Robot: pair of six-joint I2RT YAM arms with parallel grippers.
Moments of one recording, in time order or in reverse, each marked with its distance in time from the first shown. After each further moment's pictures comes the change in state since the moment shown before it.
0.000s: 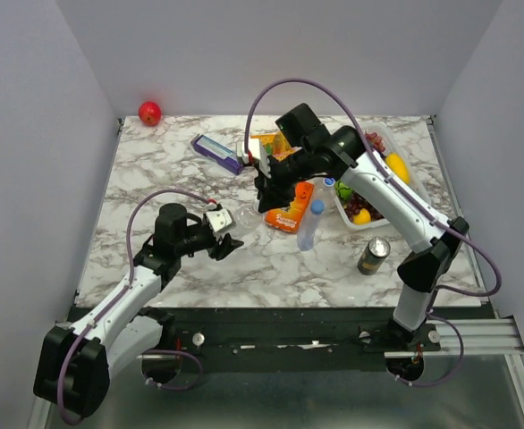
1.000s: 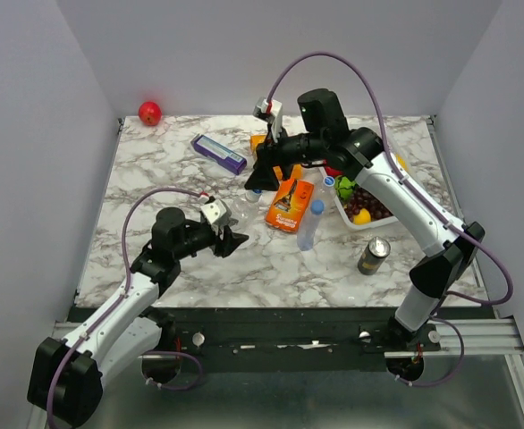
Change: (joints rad) left arm -0.060 -0.080 -0.016 0.077 -0.121 -0.264; right arm -0.093 -0.079 -0.122 0.412 -0.038 0.582
